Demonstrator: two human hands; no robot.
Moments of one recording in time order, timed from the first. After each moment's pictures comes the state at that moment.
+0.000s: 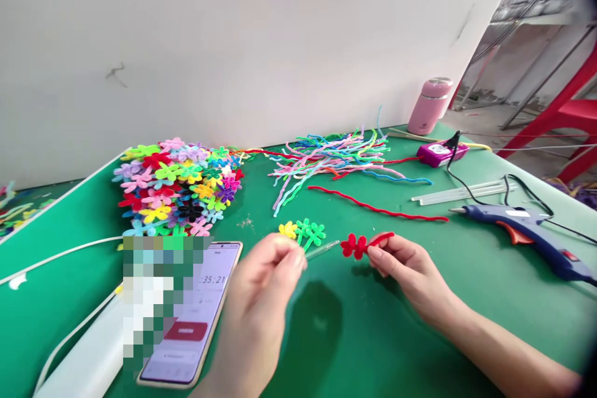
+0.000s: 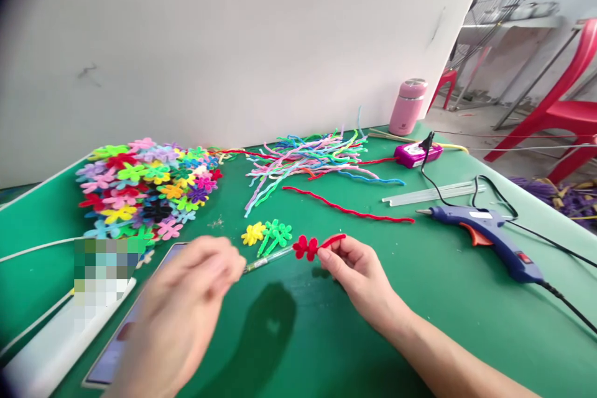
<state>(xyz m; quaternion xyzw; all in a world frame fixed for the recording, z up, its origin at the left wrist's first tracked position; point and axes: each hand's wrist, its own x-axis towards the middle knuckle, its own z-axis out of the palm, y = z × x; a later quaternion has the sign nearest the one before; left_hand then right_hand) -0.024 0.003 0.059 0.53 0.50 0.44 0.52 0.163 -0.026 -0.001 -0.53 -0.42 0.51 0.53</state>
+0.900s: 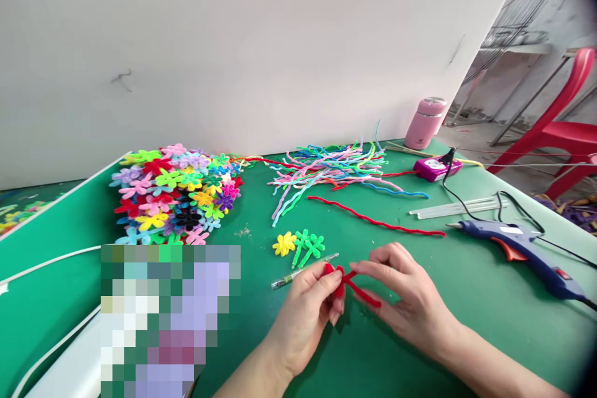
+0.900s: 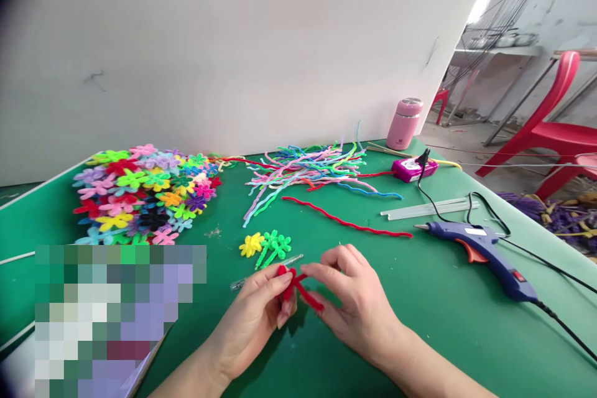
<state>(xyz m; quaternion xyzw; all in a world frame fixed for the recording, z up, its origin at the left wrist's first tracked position) 0.003 0.008 0.009 0.32 0.39 0.33 0.80 0.169 -0.028 -0.003 -0.50 -0.76 0.08 0.41</state>
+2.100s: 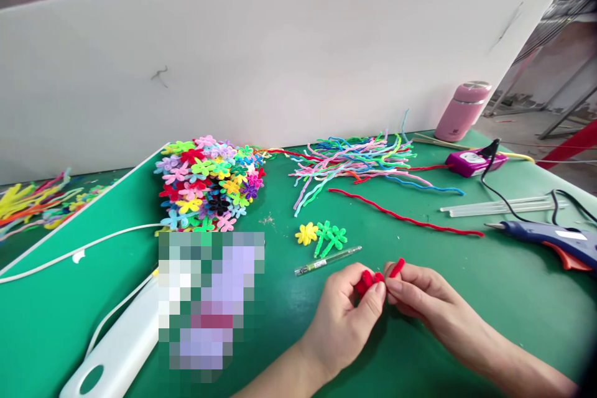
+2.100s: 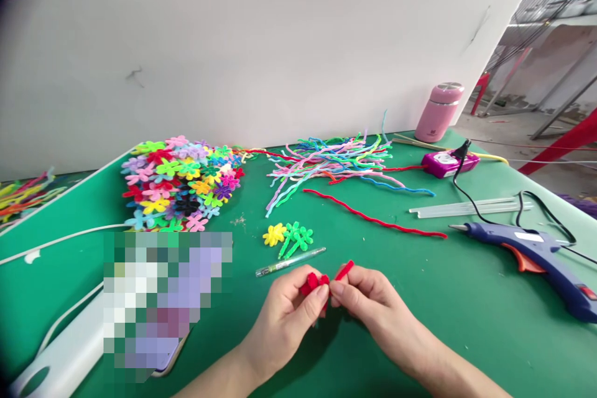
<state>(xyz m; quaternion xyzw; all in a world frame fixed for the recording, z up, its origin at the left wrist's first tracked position) 0.002 -0.007 0.014 0.62 0.38 0.28 0.62 0.154 -0.036 0.002 -0.49 -0.43 0.63 0.42</state>
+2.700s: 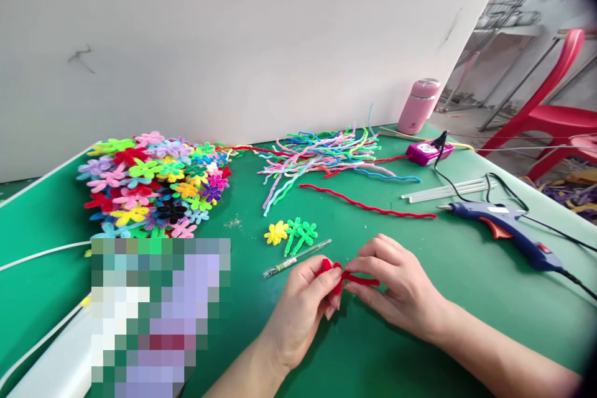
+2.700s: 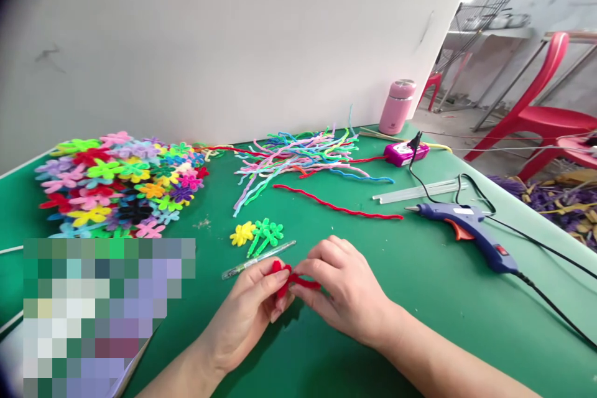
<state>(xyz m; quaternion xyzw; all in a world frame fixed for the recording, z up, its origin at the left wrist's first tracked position) 0.005 0.002 0.006 0.36 0.38 0.29 0.80 0.168 -0.029 -0.001 -0.46 -0.80 0.07 0.38</state>
